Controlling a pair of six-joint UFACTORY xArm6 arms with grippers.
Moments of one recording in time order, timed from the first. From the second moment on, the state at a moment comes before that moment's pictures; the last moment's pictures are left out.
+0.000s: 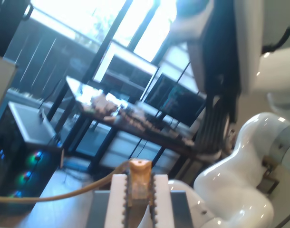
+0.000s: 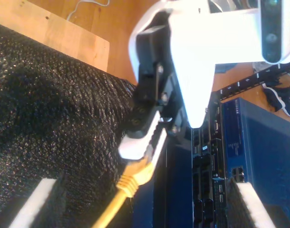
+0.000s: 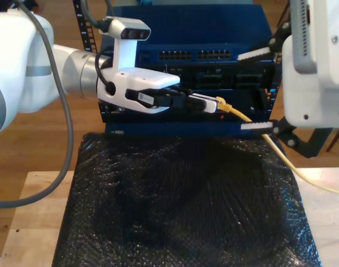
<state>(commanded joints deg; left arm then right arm) 1.5 -0.8 -60.7 -81.6 116.5 -273.1 14.8 -54.1 -43.6 39.4 59.1 -100.4</state>
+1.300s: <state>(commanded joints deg) 3.5 2.2 -58.3 -87.8 122.7 -278.4 28.5 -55.8 -35.7 38.8 37.6 -104.0</state>
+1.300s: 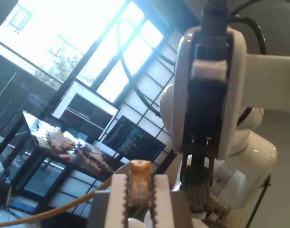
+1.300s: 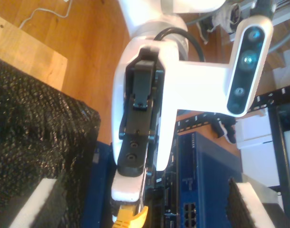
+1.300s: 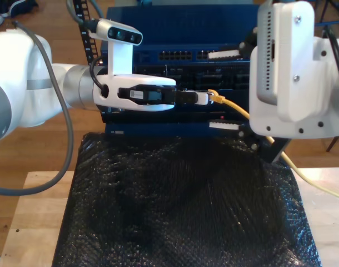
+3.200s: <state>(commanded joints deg) 3.6 2.6 -57.0 -91.5 127.3 -281.1 30.6 -55.8 -34.2 38.7 32.5 -103.5</state>
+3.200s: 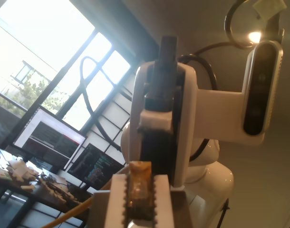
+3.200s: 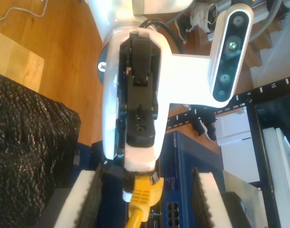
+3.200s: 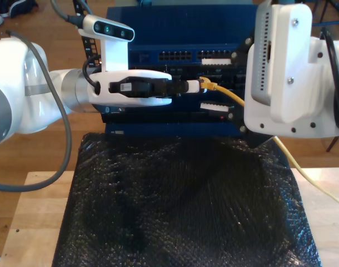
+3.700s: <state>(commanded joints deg) 3.6 2.6 -57.1 -92.4 128.5 -281.1 30.6 -55.8 -34.2 38.8 32.5 -103.5</state>
